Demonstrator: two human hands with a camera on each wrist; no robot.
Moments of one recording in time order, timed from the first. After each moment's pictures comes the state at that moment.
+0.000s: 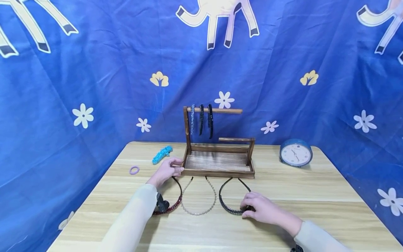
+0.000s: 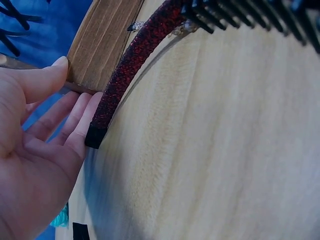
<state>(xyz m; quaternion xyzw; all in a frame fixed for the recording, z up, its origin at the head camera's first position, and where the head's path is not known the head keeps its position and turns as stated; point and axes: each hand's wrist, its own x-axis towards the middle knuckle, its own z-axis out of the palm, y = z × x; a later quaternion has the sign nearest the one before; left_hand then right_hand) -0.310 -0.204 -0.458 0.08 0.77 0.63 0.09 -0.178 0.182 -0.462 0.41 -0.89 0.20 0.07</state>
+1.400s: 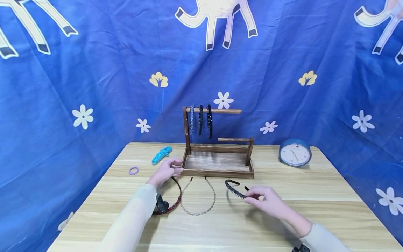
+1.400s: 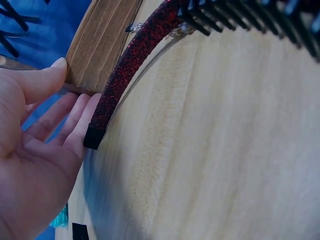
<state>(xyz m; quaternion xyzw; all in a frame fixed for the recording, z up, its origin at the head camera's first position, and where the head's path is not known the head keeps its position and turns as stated) -0.309 -0.203 -0.459 0.08 0.77 0.63 0.08 -0.170 0.190 -0.430 0.28 -0.85 0.45 0.04</state>
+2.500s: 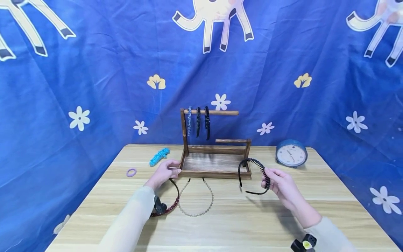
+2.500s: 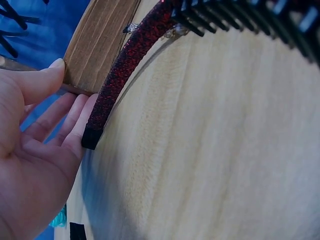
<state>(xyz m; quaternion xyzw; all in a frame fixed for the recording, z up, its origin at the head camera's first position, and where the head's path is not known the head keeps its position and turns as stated) -0.308 -0.205 -0.461 0.10 0.77 0.63 0.08 -0.185 0.227 -0.397 0.05 -0.59 0.80 -0.04</state>
